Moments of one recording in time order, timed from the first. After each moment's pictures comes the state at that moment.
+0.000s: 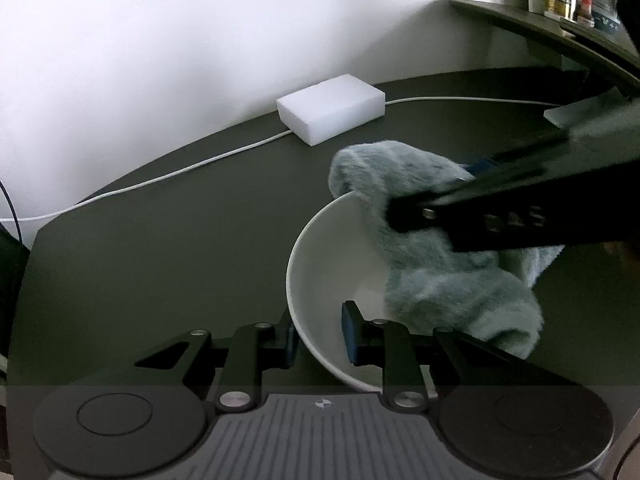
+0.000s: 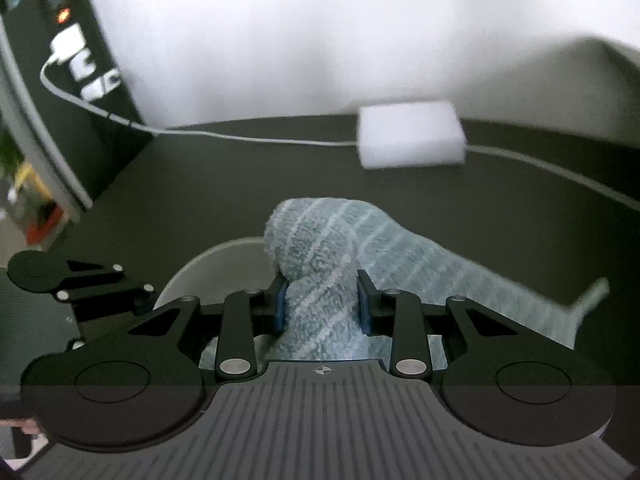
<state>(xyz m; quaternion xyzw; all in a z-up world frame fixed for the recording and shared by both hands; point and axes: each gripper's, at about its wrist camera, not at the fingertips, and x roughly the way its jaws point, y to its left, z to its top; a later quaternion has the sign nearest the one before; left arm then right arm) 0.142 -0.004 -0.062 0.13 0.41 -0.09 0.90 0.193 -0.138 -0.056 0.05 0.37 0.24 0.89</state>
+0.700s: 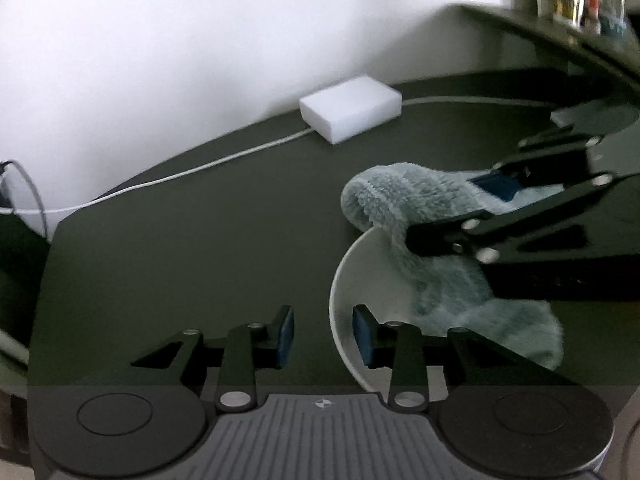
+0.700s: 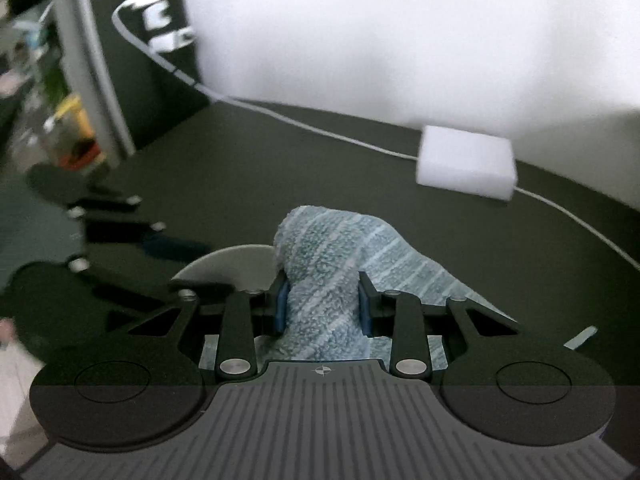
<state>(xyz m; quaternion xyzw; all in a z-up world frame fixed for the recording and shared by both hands) 0.148 0.025 -0.049 0.14 0.42 -0.10 0.89 0.192 -0.107 -0.041 -0.08 0.34 0.34 0.87</state>
